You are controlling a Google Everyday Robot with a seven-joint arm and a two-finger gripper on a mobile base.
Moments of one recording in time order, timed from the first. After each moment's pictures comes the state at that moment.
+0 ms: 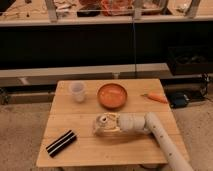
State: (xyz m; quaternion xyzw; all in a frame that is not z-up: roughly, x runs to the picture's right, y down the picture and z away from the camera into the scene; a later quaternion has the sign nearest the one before) arm 0.001 0.175 0.729 -0.14 -0.76 0.18 0.61
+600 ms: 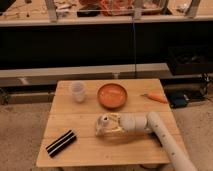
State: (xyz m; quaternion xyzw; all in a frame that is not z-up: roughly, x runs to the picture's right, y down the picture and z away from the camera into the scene) arm 0.004 0.179 0.723 -0.18 -0.75 0.19 0.61
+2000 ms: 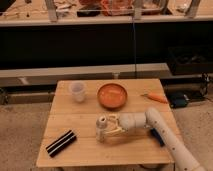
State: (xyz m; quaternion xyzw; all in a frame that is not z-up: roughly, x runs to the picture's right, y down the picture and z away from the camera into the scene) arm -0.001 0.191 0.729 -0.26 -0.72 0.18 0.62
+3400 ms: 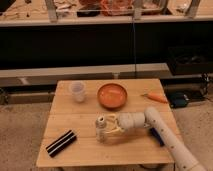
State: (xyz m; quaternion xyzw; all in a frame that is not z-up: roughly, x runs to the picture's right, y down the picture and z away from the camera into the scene) arm -0.002 0.195 0.734 -0.27 -0.71 0.17 0.62
